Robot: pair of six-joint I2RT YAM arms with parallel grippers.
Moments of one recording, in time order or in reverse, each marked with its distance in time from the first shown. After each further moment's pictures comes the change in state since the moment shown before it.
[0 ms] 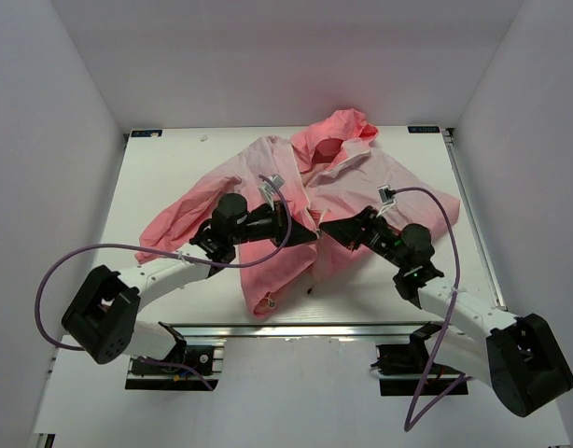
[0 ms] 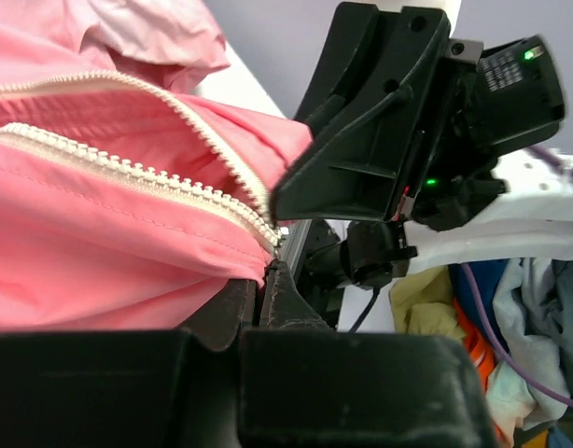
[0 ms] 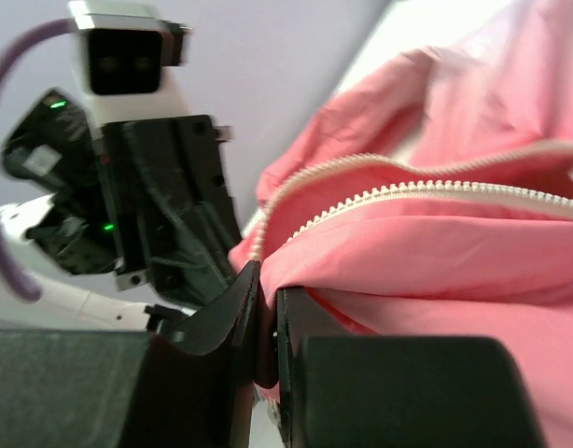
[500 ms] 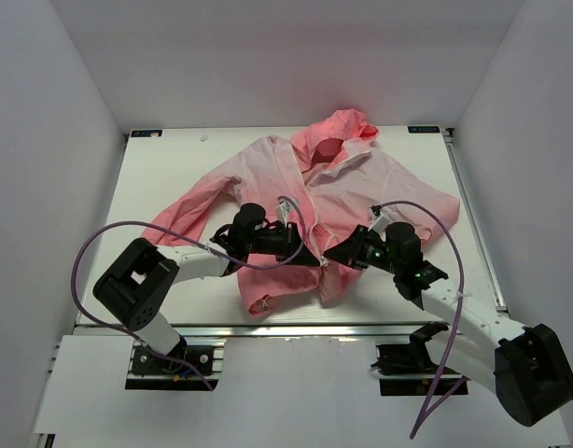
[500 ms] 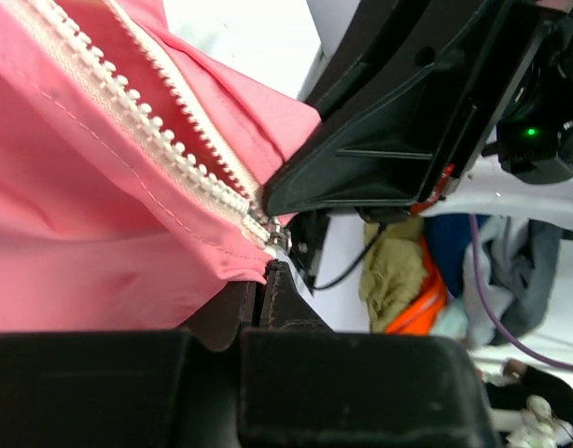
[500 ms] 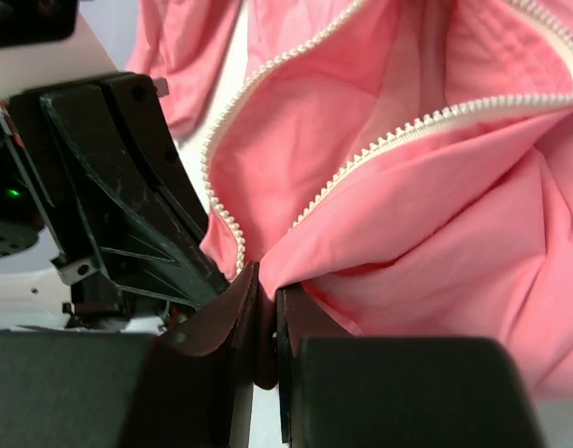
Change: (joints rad) left arm -0.016 0.244 -0.030 0.021 0.150 -0.085; right arm 0.015 -0.064 0.029 -0.633 0.073 -0.077
